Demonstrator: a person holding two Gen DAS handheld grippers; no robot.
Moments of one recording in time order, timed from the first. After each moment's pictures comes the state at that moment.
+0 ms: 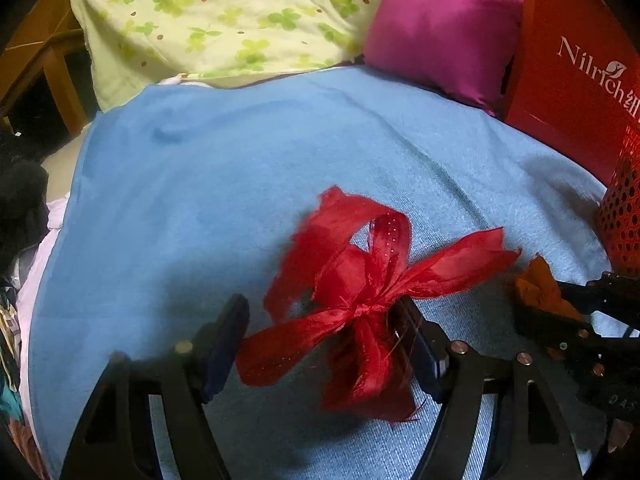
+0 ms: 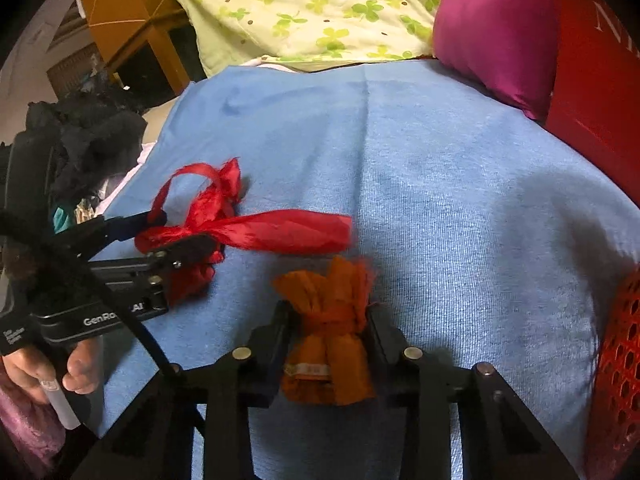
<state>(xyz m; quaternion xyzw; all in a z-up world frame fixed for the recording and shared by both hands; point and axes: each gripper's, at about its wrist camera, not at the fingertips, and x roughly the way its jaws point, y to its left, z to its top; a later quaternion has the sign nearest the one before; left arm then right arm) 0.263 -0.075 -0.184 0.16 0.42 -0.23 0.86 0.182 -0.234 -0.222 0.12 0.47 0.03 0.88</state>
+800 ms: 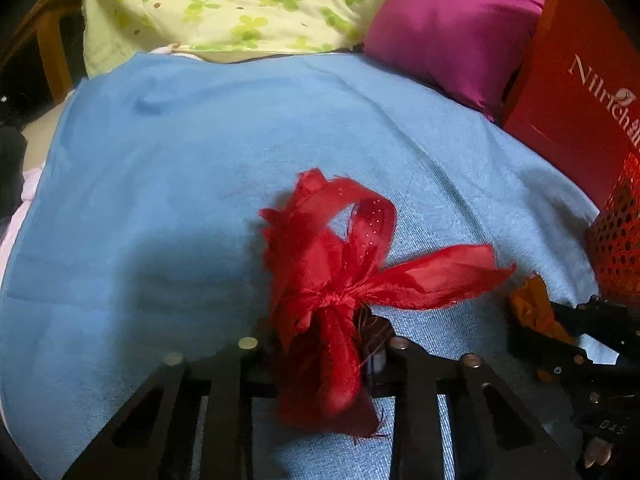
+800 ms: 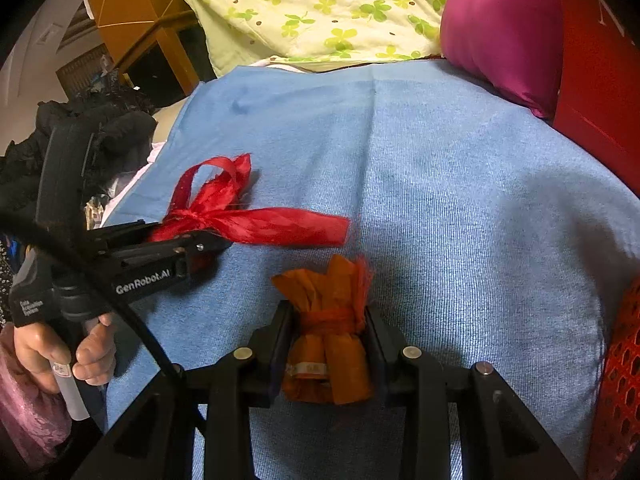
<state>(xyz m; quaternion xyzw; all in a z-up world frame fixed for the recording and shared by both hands) 0.277 -0.073 -0.196 0.11 0.46 -0.25 0.85 0.179 -0.242 -0.225 0.13 0.46 0.04 0.88</state>
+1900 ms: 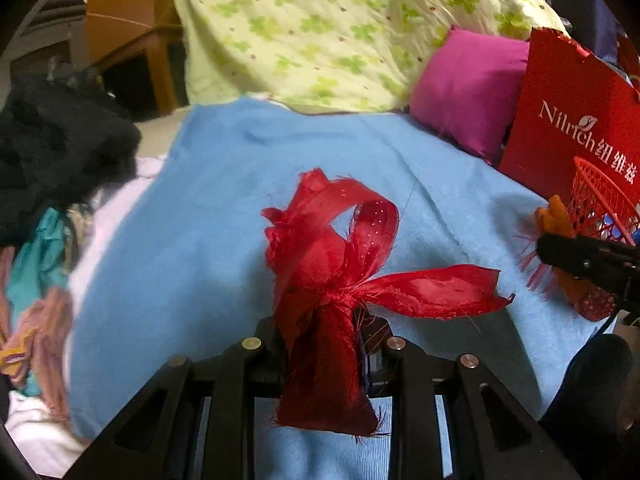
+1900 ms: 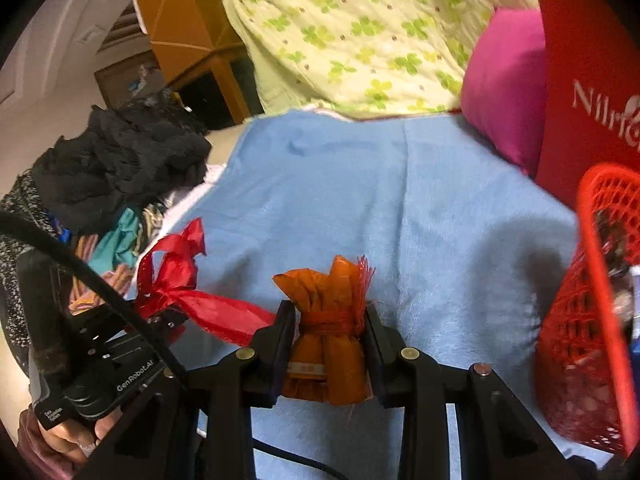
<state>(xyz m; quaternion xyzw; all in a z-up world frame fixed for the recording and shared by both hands) 0.112 -0.017 -0.112 0.08 0.37 -0.12 0.92 0.088 -0.223 -0.112 0.12 0.39 0.09 0.91</state>
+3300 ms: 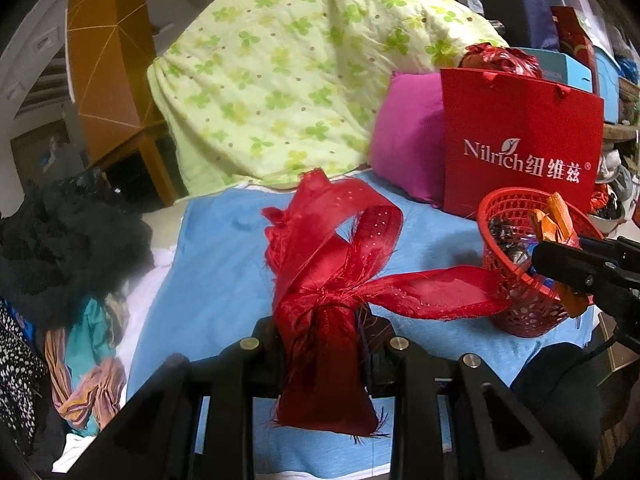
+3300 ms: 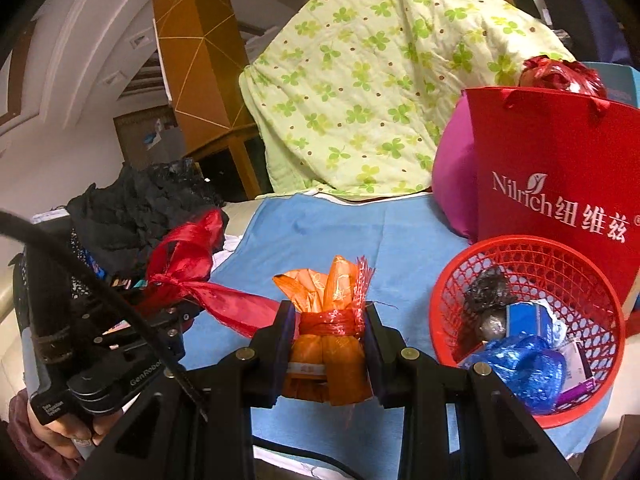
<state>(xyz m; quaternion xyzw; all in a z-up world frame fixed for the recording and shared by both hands) 0.016 -0.105 -0.012 0.16 0.27 -0.14 0.94 -0.028 -0.281 -0.022 0.13 0.28 0.07 0.95</state>
